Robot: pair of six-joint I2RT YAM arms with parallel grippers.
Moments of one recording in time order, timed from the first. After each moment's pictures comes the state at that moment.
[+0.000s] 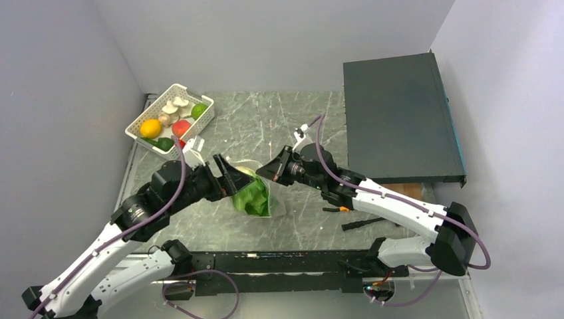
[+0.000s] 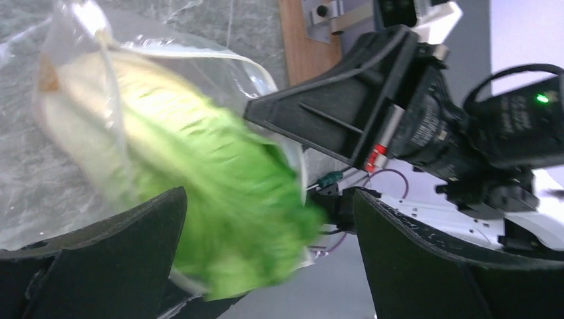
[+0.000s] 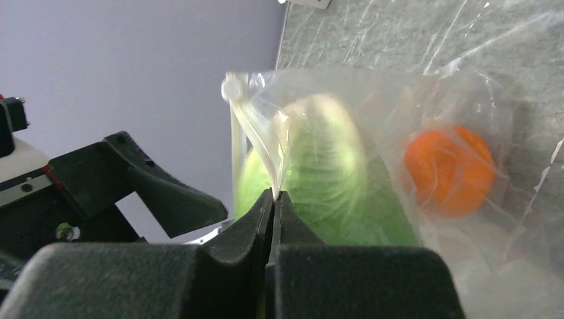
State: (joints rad) left arm -0.76 0.68 0.92 -0.61 0.00 -0.96; right arm 0.95 1.25 0.93 0.01 -0.04 1.11
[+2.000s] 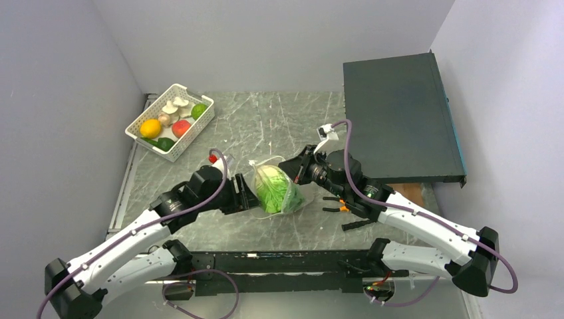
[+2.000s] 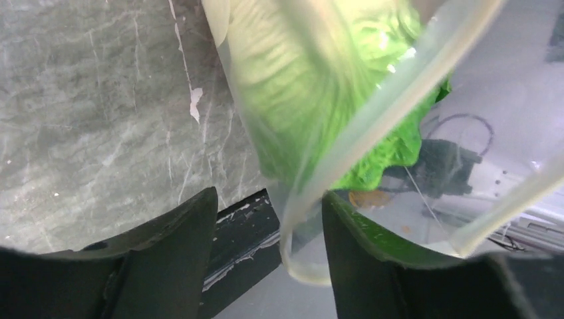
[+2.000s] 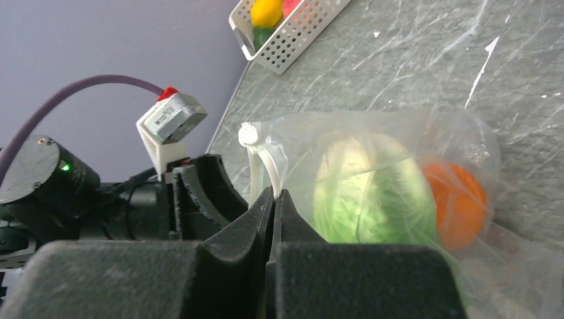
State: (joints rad) left arm -0.76 0.78 0.68 -0.51 0.16 -0.94; right arm 0.94 1.00 0.87 -0.07 0.14 0.76
